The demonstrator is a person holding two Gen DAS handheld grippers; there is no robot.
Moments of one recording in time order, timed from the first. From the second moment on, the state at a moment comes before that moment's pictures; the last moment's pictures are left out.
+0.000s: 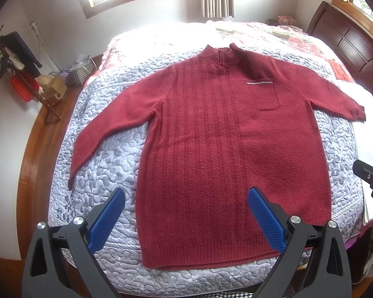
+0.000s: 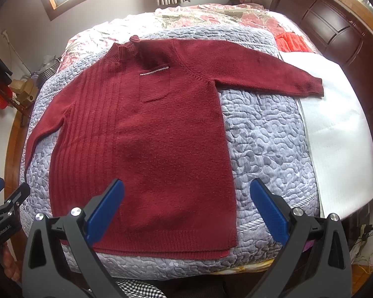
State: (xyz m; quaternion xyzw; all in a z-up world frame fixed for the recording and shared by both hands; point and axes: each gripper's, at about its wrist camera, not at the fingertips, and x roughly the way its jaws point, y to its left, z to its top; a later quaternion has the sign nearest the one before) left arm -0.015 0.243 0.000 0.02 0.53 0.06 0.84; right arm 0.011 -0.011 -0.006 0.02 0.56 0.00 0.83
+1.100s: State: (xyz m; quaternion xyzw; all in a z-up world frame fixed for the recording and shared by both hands) left arm -0.014 0.239 -0.005 0.03 0.54 0.06 0.84; right arm 0.014 -0.018 -0.010 0.02 0.56 0.00 0.83
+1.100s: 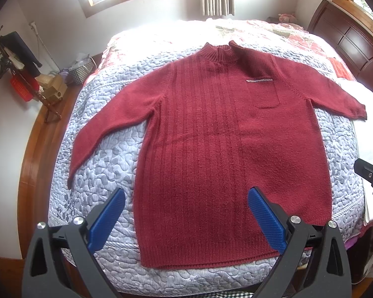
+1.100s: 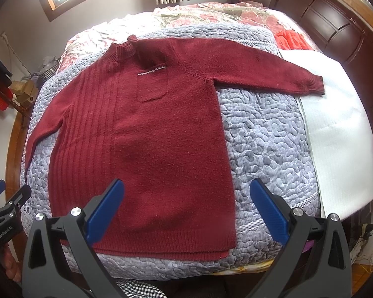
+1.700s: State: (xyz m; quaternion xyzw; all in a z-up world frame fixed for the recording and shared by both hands) left arm -0.013 0.238 -0.006 0.03 0.54 0.06 0.84; right arm 0.017 -0.018 -0.012 0.02 0.57 0.00 0.82
